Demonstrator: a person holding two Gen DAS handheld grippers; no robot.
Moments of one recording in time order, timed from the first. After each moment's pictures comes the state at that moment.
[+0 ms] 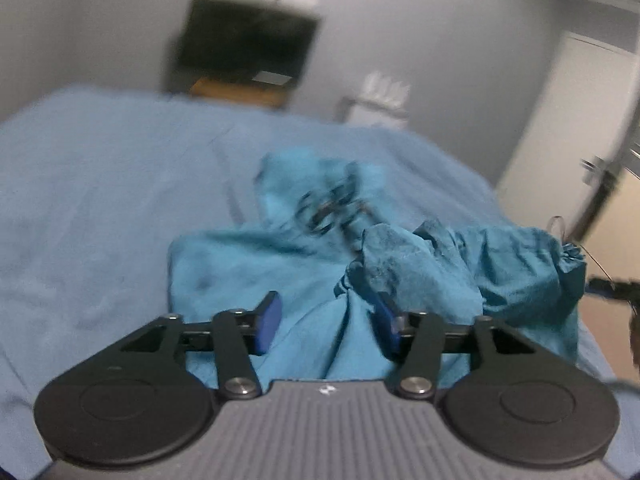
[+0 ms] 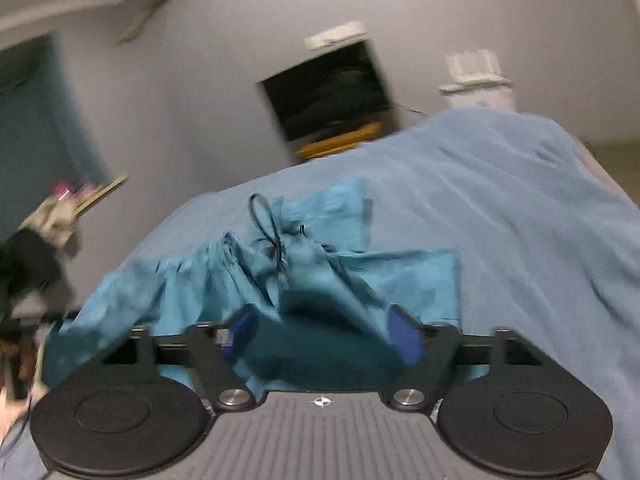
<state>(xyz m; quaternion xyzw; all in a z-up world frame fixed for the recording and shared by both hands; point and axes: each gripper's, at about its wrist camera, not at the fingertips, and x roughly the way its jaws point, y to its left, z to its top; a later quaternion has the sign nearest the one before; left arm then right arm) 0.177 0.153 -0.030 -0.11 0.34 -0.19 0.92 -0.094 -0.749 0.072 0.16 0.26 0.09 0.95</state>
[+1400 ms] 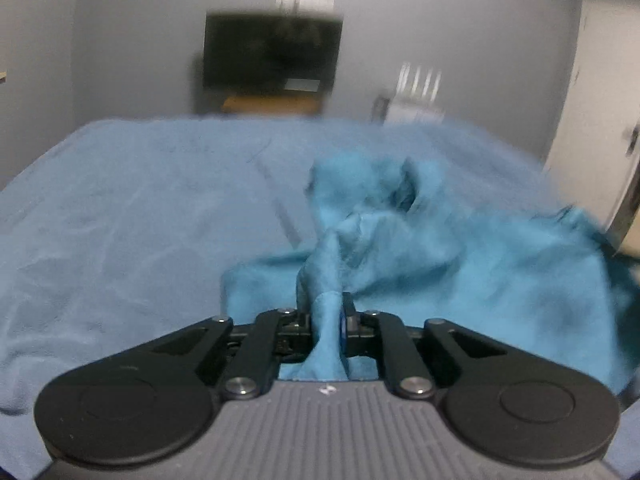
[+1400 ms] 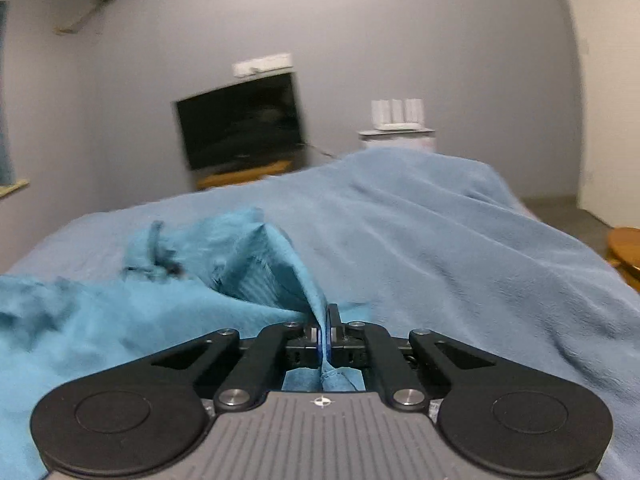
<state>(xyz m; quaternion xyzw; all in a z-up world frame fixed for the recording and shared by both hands) 0.217 0.140 -0.059 0.00 0.34 -0.13 0.93 0.013 -0.718 -0.005 0.08 0.21 -0.07 0.97</state>
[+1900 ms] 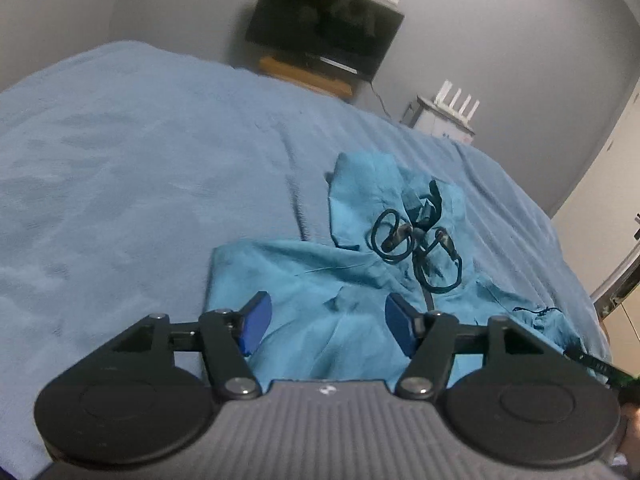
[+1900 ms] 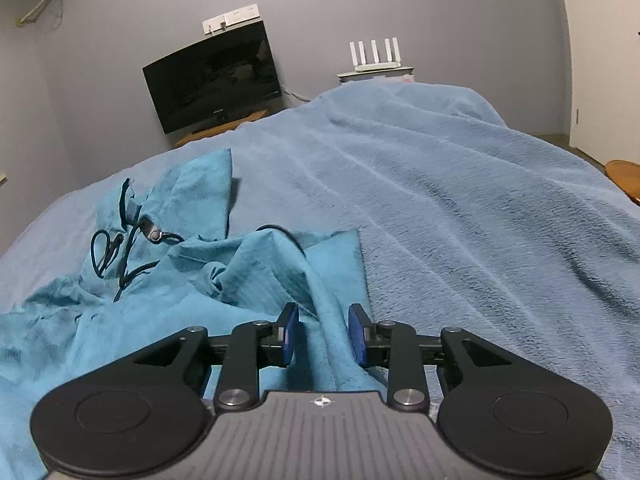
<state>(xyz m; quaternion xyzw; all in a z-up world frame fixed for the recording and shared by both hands) 0.267 0.158 -0.067 -0.16 0.36 -0.12 0.91 0.045 -0.725 -0.053 0.12 0.28 -0.07 0.95</state>
